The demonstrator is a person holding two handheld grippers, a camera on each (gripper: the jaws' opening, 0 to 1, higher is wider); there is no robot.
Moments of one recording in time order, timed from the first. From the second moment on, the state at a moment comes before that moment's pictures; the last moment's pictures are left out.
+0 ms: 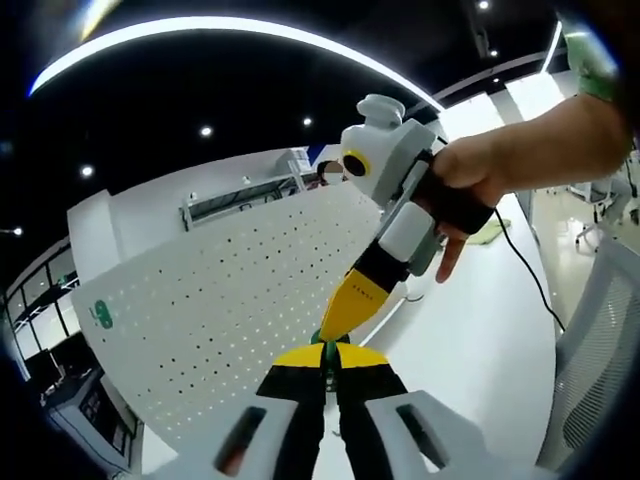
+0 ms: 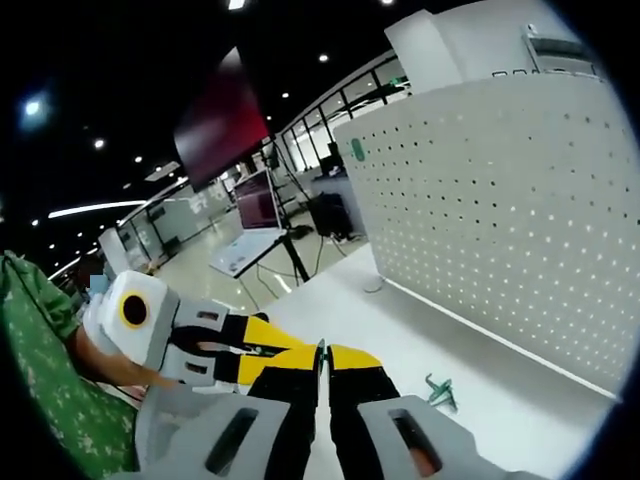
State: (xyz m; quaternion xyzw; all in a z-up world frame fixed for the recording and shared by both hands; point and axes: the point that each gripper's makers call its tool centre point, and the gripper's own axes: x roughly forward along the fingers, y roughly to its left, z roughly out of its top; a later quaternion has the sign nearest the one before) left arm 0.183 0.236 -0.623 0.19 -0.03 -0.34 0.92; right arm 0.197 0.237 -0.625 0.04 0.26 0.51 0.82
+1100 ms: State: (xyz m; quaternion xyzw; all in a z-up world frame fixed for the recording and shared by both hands) left arm 0.183 0.238 -0.621 0.21 -0.02 -0.33 0.92; right arm 0.192 0.243 -0.613 -0.11 0.21 0.49 0.84
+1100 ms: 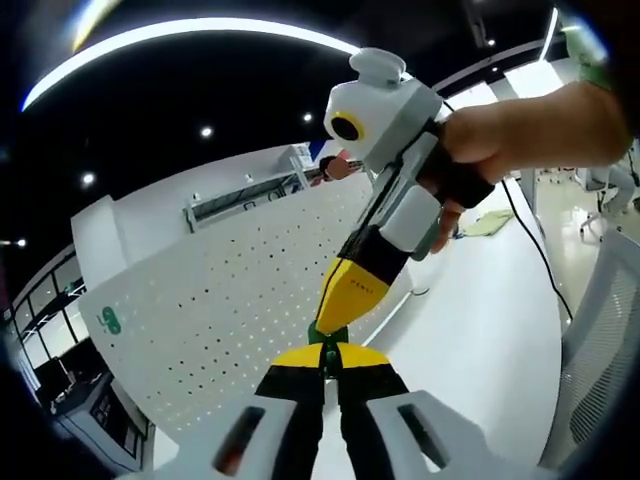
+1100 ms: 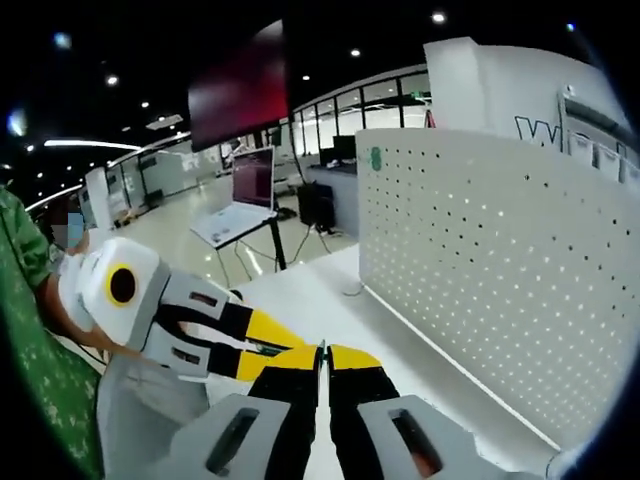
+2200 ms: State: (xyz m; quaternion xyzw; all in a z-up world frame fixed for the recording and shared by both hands) left arm 0.190 0.246 -0.613 0.18 -0.03 -0.32 0.93; right arm 0.203 0.225 -0.558 -0.11 0.09 0.45 0.88
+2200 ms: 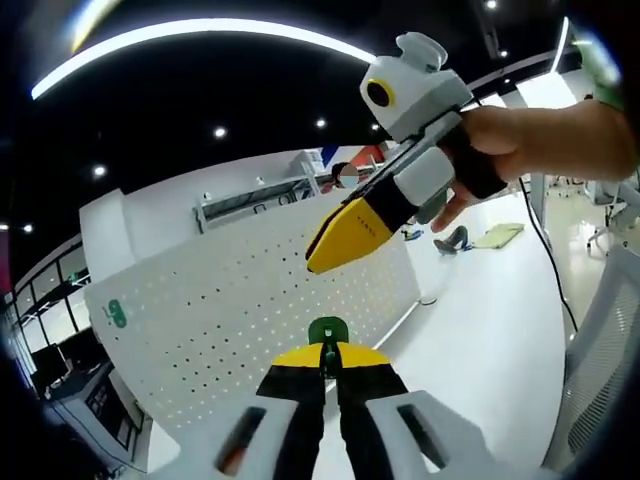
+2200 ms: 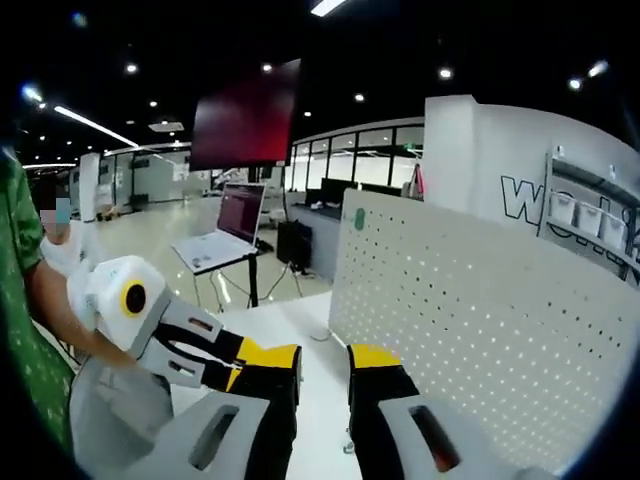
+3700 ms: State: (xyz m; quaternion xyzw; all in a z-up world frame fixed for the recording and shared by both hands) left arm 0.231 0.317 -0.541 0.07 -0.08 -0.22 0.97; right arm 0.185 0.160 -0.558 -0.03 0.06 0.39 0.92
